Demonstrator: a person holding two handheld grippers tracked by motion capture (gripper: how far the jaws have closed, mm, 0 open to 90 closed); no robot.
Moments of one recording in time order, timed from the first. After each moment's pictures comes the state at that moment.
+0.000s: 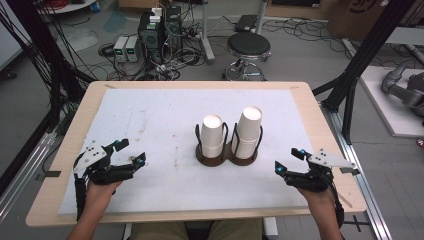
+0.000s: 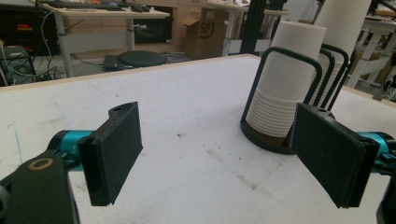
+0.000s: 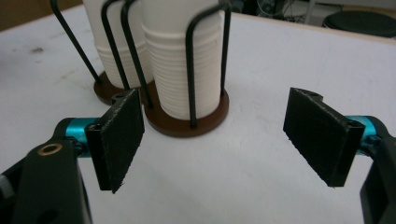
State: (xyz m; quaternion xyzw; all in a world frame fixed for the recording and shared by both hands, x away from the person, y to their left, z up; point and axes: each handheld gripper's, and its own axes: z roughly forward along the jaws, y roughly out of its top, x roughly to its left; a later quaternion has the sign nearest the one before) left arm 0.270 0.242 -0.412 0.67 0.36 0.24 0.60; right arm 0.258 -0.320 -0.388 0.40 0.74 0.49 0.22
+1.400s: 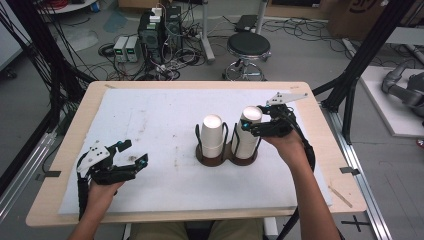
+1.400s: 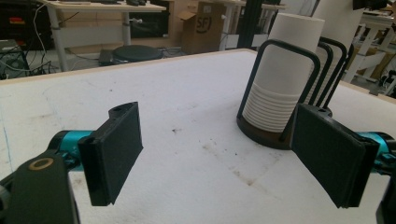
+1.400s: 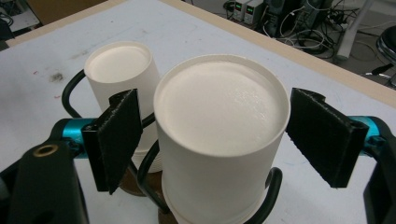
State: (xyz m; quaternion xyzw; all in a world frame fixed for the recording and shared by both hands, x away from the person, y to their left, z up) left arm 0.272 0.239 -0.414 0.68 0.36 0.23 0.60; right arm 0.369 -0.231 -0.309 0.34 0.81 0.44 0.17
